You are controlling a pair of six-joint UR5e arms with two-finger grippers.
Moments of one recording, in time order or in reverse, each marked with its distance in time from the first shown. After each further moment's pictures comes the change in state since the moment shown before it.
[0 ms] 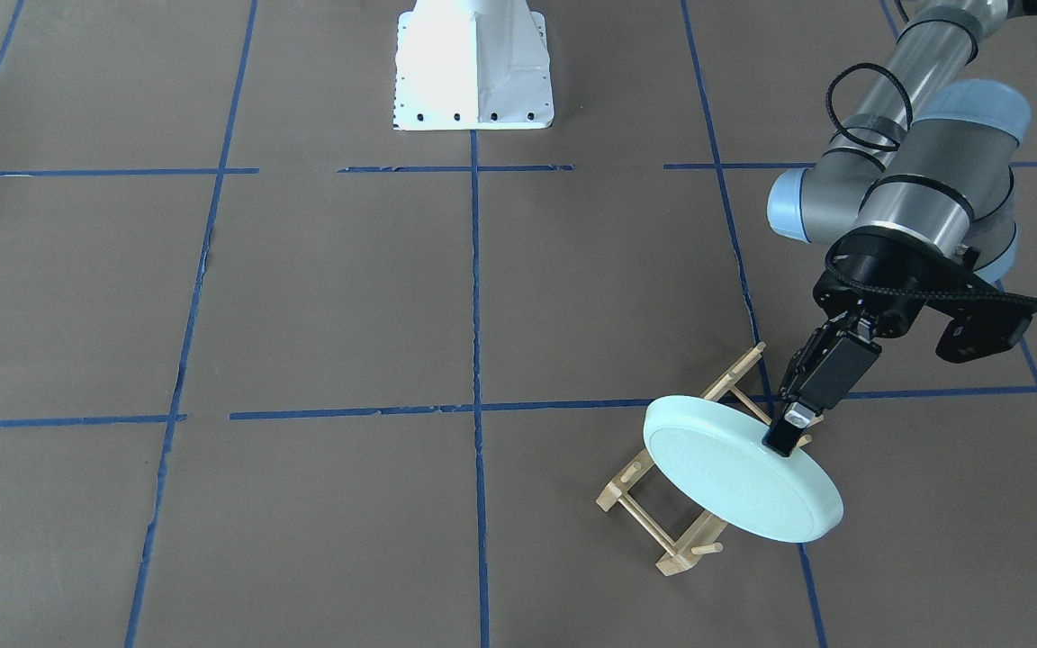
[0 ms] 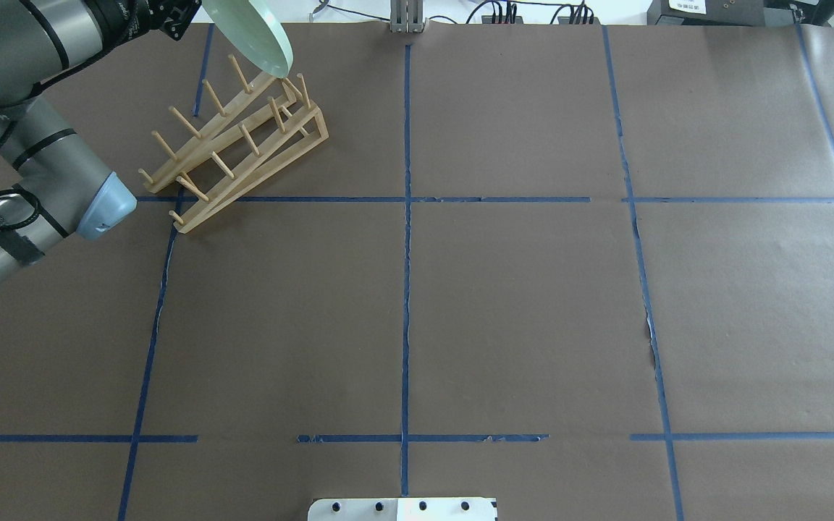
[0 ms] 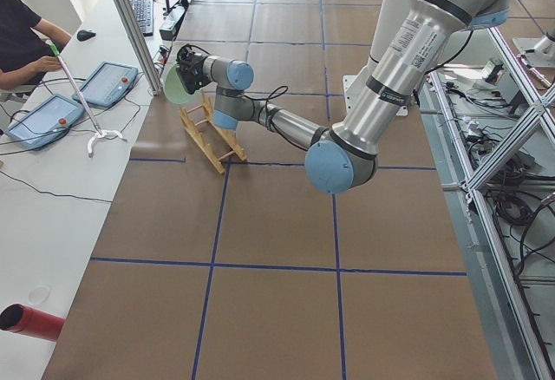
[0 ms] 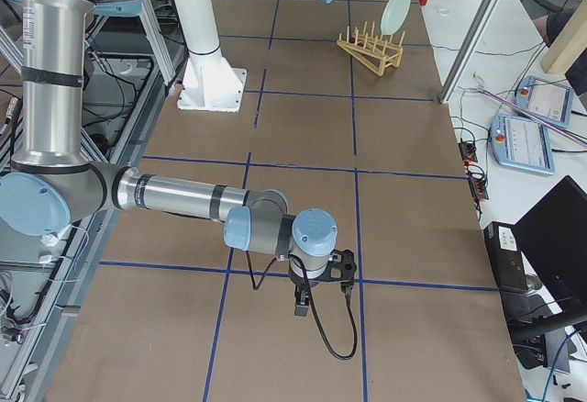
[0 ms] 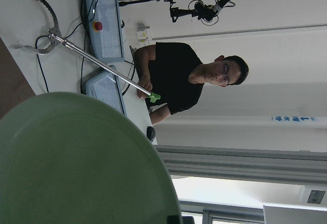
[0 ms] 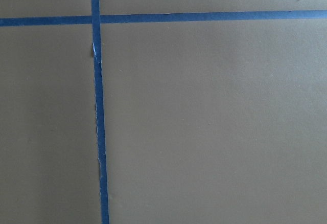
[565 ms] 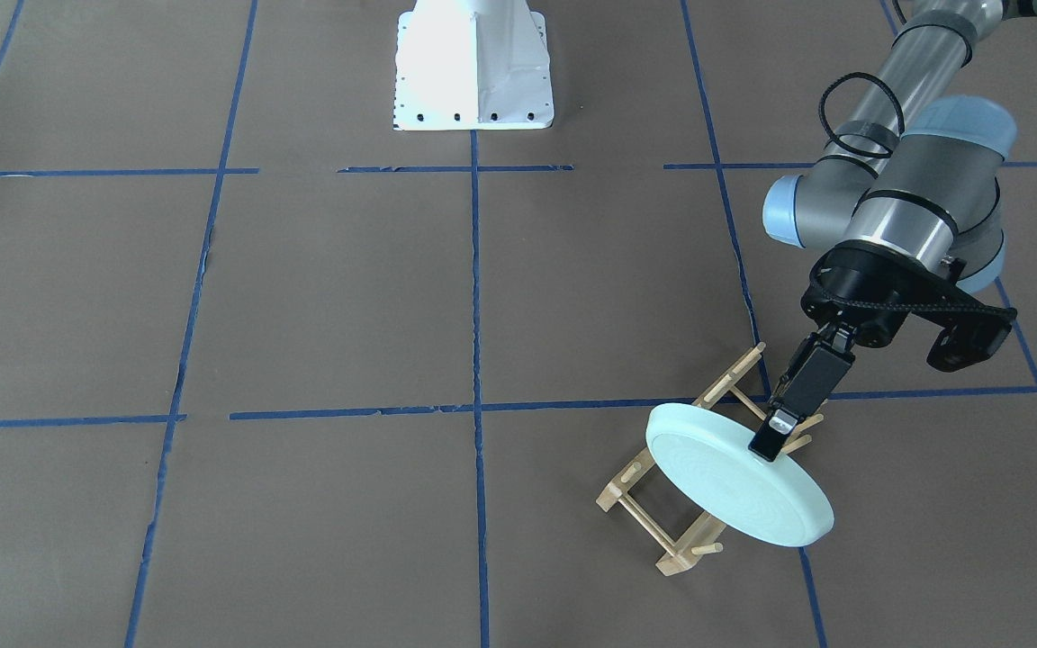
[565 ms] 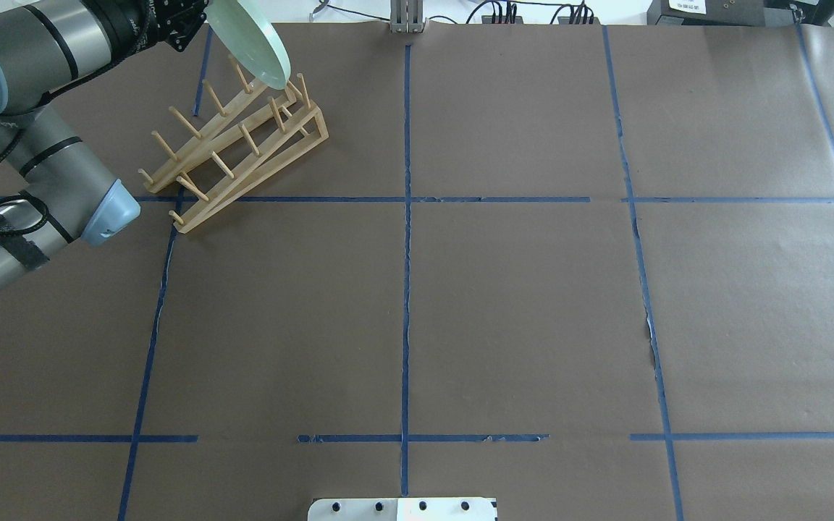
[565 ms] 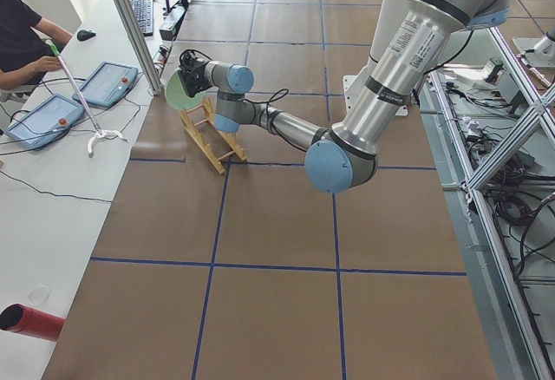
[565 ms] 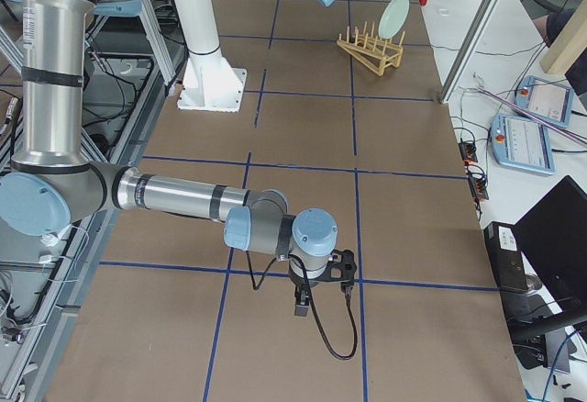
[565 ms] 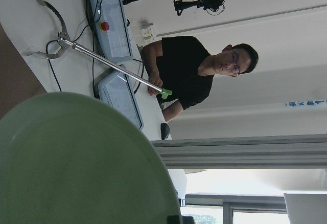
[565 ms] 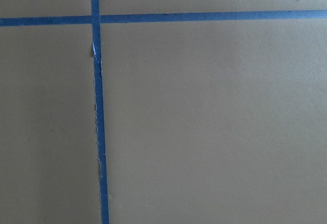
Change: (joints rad) left arm 0.014 -0.004 0.036 -0.004 -0.013 0.086; right arm 0.000 0.000 0.000 0.000 0.000 0.000
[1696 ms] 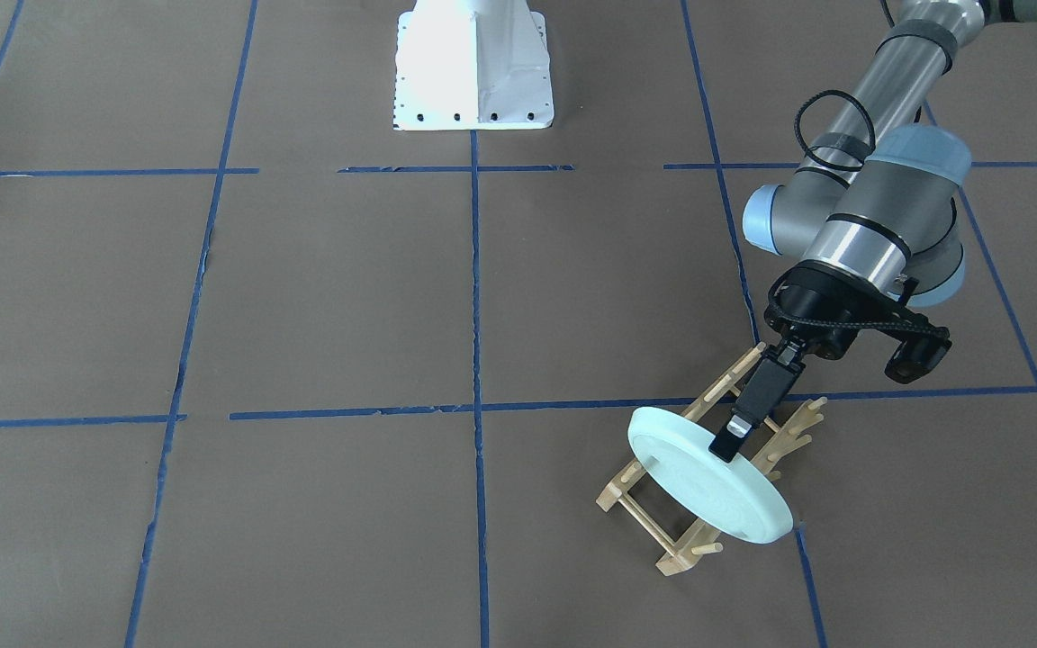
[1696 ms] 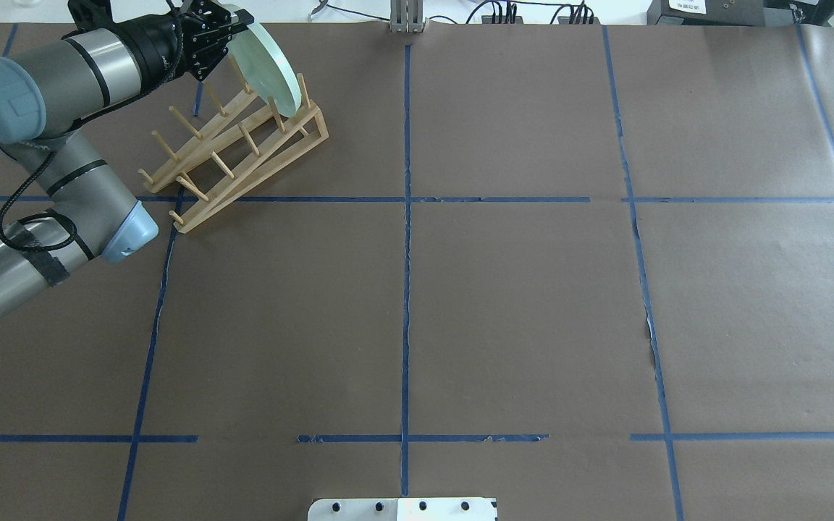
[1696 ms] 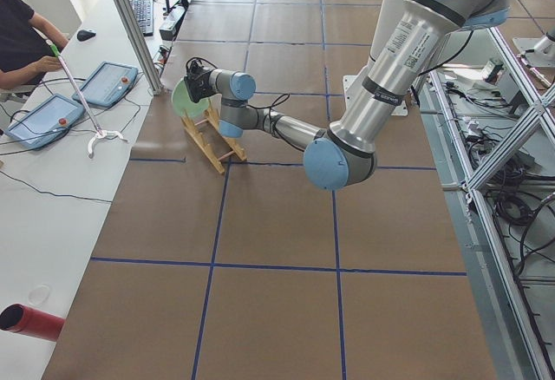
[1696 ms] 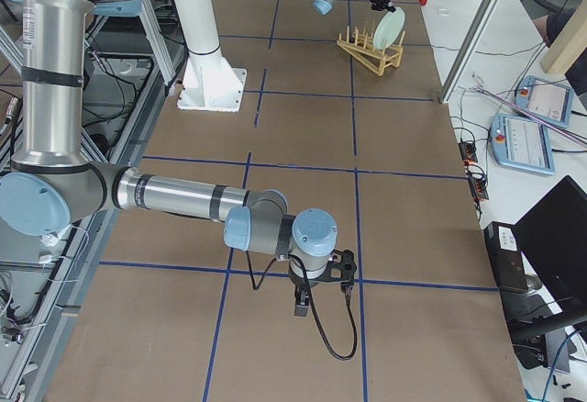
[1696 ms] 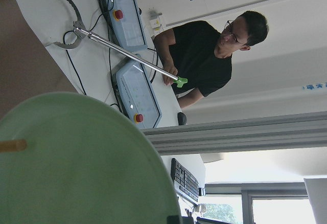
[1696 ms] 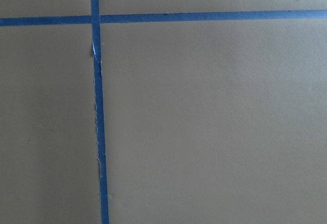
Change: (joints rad) left arm 0.046 -0.011 0.056 -0.028 0.002 0.075; right arm 0.000 0.000 -0.001 0.000 0.000 0.000
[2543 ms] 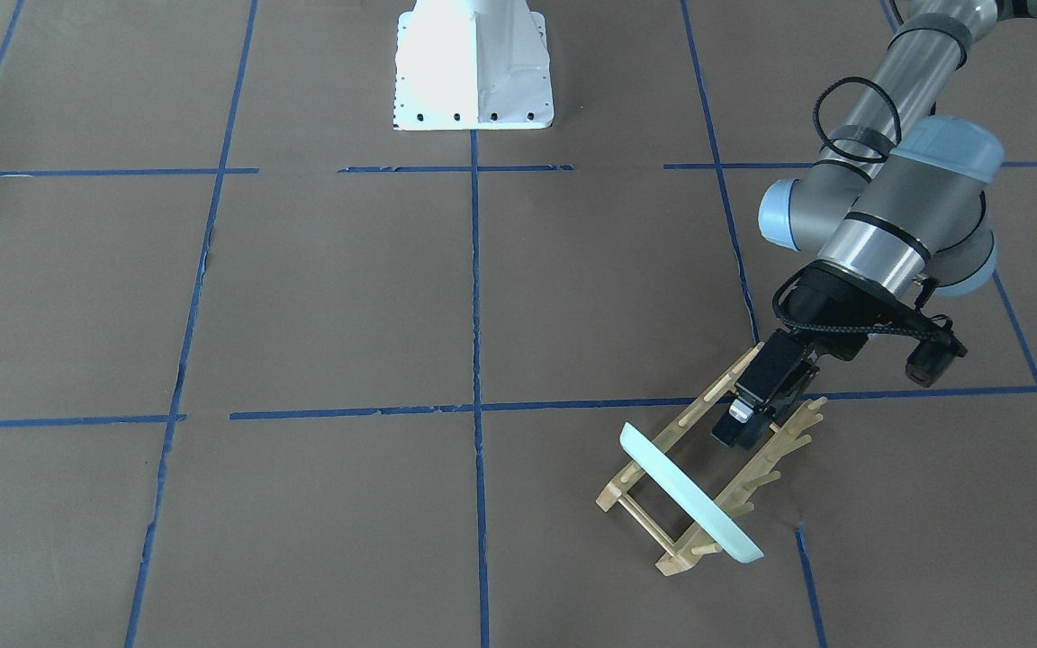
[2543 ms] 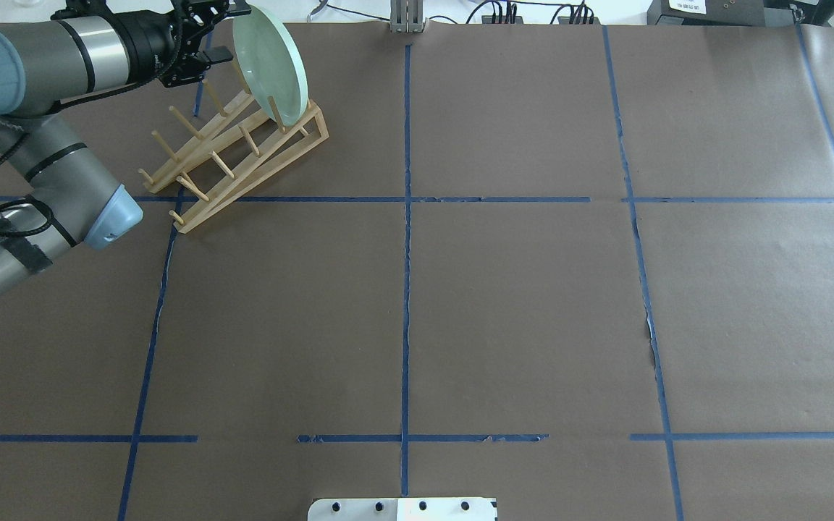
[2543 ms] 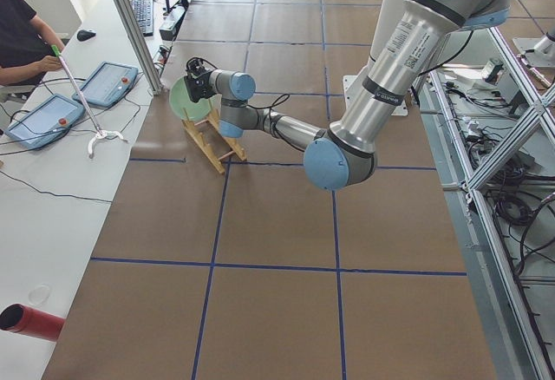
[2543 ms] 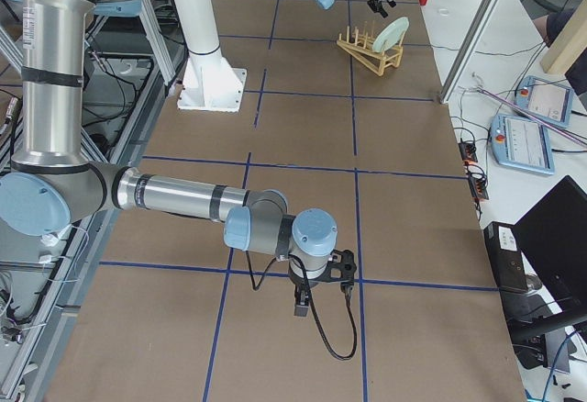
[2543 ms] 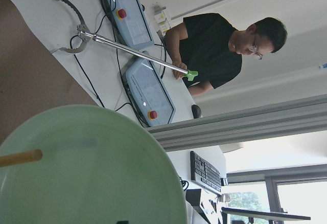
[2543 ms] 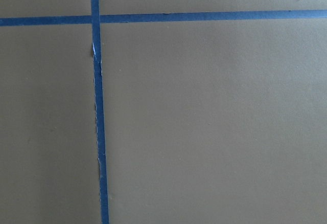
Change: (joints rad) left arm -0.074 0.029 -0.088 0.224 -0.233 0.250; right arm 0.000 0.000 0.000 0.000 0.000 0.000
